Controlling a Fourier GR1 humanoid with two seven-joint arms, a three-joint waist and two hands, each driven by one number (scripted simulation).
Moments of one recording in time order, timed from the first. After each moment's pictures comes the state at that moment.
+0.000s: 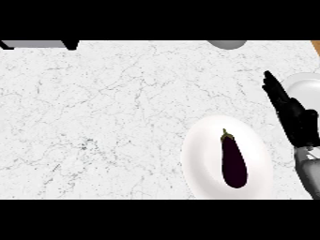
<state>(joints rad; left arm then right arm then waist) 0.03 0.60 0.02 -1.58 0.20 0.30 0.03 -0.24 -0.44 0.15 -1.42 -0.11 -0.10 0.03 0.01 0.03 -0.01</state>
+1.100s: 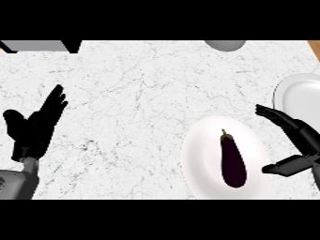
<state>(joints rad) -0.15 0.40 -0.13 -1.44 0.25 0.18 0.14 -0.23 -0.52 0.13 -1.01 -0.08 0.42 -0.70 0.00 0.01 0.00</state>
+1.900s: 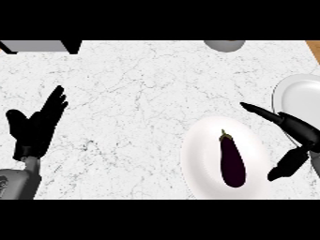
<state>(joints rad) -0.15 0.36 -0.08 -1.40 0.20 0.13 0.13 -0.29 -0.58 0.23 -1.15 0.16 0.47 -0.51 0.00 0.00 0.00</state>
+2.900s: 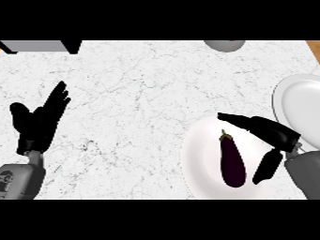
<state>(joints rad) -0.19 0.29 -0.01 -1.39 0.12 0.08 0.17 -0.30 -0.47 0.27 -1.26 0.48 0.55 -0.30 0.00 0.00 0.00</state>
